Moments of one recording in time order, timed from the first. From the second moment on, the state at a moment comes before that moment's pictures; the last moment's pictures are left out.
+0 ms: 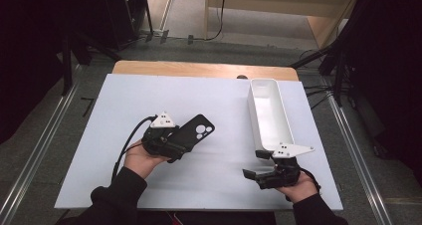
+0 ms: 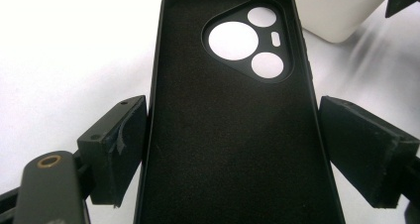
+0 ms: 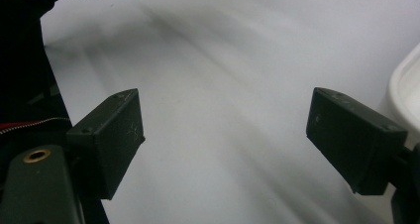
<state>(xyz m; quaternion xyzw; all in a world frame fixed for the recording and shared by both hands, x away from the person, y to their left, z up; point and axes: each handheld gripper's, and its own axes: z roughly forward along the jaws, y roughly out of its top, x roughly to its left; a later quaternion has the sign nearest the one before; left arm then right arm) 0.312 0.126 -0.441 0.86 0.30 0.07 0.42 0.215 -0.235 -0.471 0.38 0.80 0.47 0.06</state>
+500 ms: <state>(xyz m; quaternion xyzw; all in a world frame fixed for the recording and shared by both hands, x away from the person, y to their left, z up) 0.305 0.126 -0.438 0.83 0.33 0.09 0.45 0.213 -0.222 -0.454 0.39 0.79 0.47 0.07</state>
